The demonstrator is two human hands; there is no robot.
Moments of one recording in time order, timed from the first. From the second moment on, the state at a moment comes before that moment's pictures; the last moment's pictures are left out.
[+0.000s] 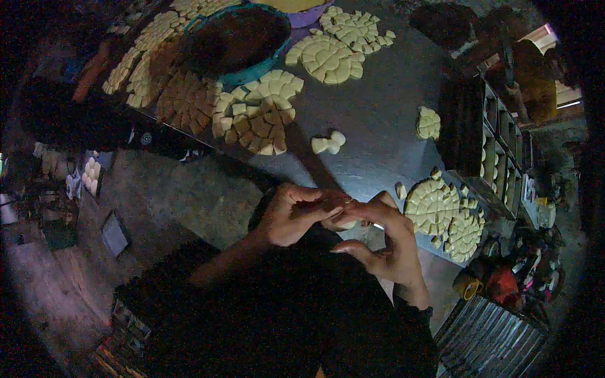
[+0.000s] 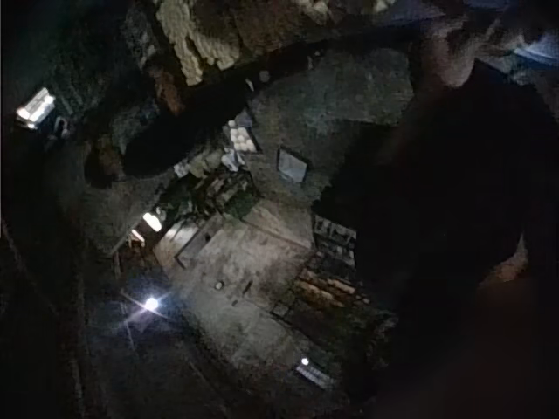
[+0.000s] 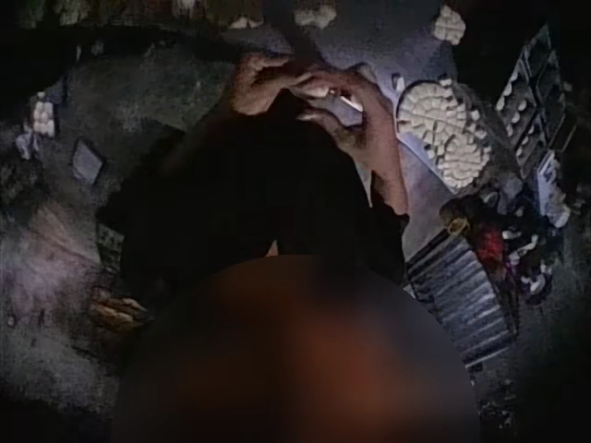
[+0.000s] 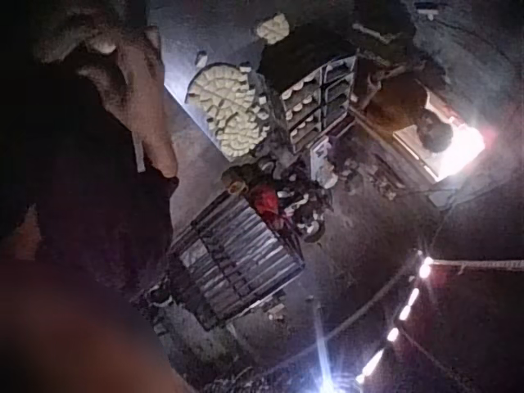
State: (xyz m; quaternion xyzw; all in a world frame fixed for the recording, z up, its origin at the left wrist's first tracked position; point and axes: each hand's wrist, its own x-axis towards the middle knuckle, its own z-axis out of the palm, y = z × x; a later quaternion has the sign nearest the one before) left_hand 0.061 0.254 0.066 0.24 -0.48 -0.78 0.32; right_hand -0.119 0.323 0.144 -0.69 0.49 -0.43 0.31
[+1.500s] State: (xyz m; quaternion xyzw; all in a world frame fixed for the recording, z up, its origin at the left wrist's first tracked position) left_hand 0.000 0.214 0.035 0.26 -0.63 -0.66 0.32; right_hand -0.140 0.325 0.034 -0.15 0.46 -0.71 0.50
